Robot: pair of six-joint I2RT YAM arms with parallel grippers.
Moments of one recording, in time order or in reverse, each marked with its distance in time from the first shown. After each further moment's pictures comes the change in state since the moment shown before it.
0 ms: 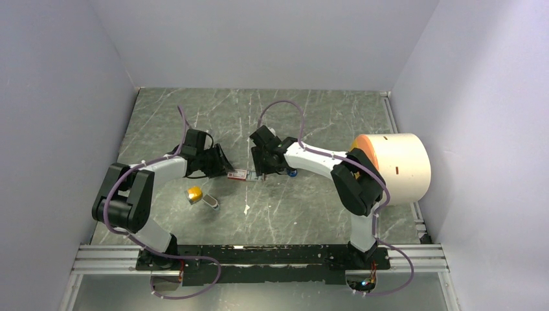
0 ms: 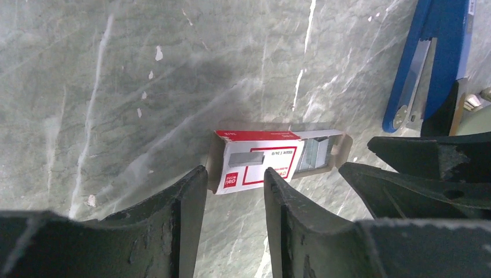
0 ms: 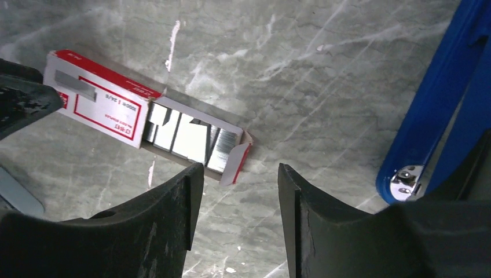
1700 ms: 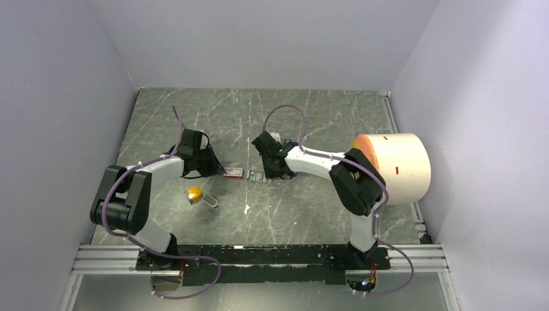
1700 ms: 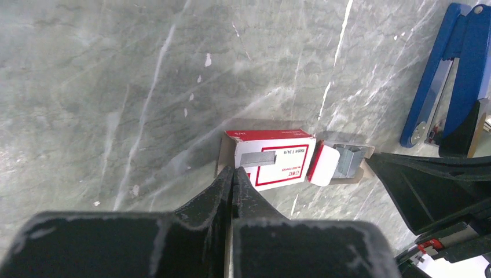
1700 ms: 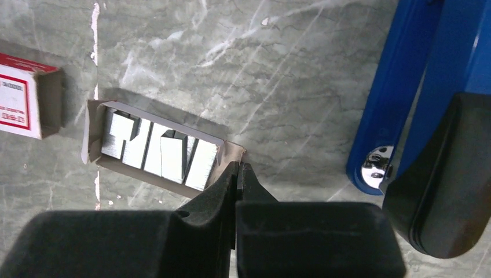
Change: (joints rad) left arm 0.042 -0.009 -0.006 -0.034 -0.043 0.019; right arm -0.001 0.005 -0.066 0.023 0.079 0.027
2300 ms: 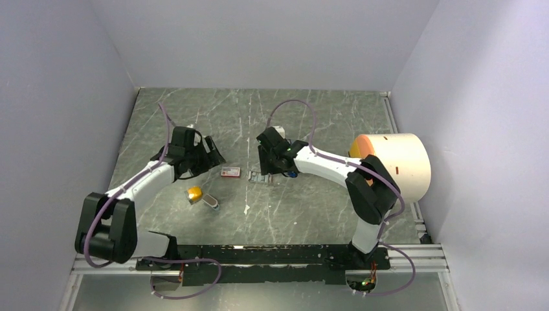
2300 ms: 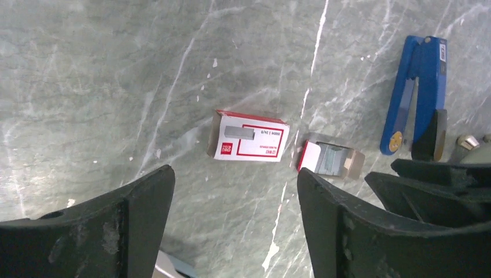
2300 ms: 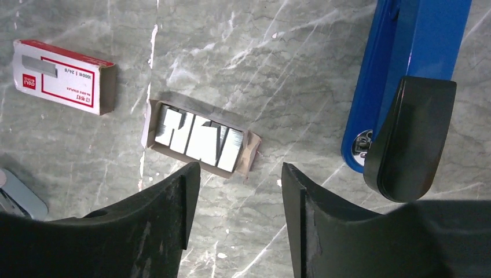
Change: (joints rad) left arm 0.003 -0.212 0.001 -0.127 -0.135 -0.011; right arm -0.003 -0.135 -0.045 0.020 -0.003 0.028
